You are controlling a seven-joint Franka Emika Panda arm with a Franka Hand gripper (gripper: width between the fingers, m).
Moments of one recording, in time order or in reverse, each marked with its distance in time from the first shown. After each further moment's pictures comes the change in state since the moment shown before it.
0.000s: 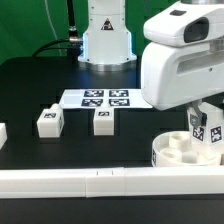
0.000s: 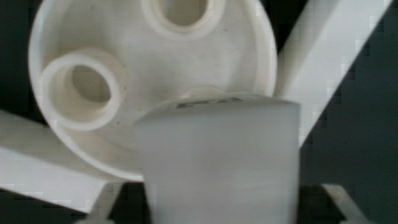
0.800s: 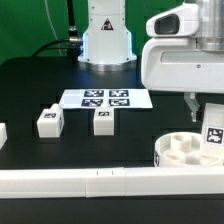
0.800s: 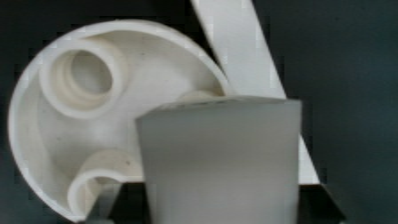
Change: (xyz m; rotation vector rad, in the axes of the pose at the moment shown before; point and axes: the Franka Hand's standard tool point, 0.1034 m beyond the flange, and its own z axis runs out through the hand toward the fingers) arm 0.003 -0.004 0.001 -0.003 0.047 0.839
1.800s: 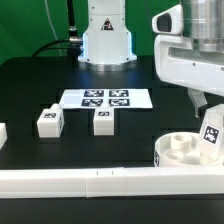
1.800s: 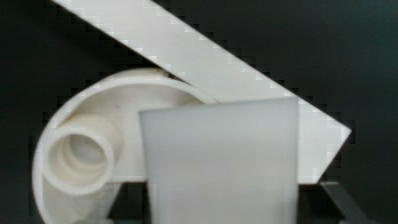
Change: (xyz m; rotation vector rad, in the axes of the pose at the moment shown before) arm 0.000 0.001 0.000 0.054 -0.033 0.696
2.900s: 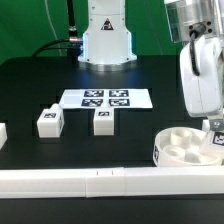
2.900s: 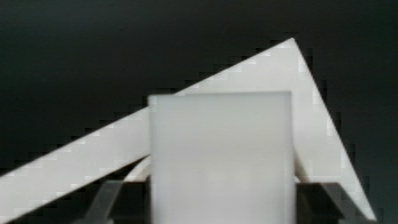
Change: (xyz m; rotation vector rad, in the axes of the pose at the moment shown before) arm -0.003 -0.003 0.000 0.068 -0.103 0.878
